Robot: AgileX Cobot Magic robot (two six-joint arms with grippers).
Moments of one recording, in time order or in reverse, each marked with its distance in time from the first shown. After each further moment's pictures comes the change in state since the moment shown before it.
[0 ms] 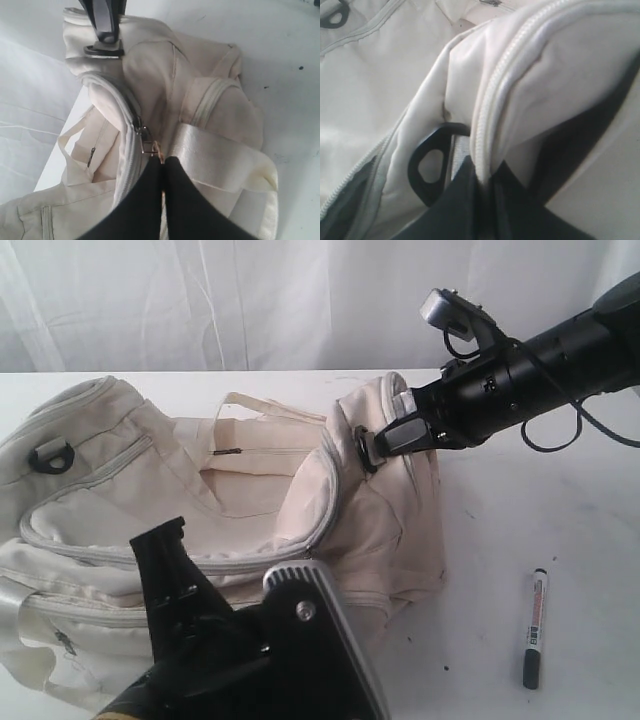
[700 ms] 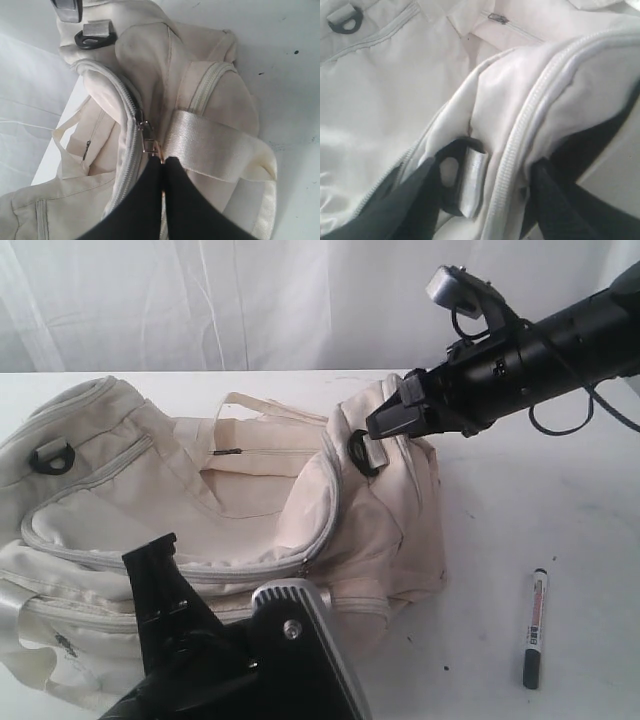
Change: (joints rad) left arm -0.006 0.000 0.038 0.000 0.004 -0.025; right arm 0.000 -0.055 -0.002 -0.004 0.008 -0.028
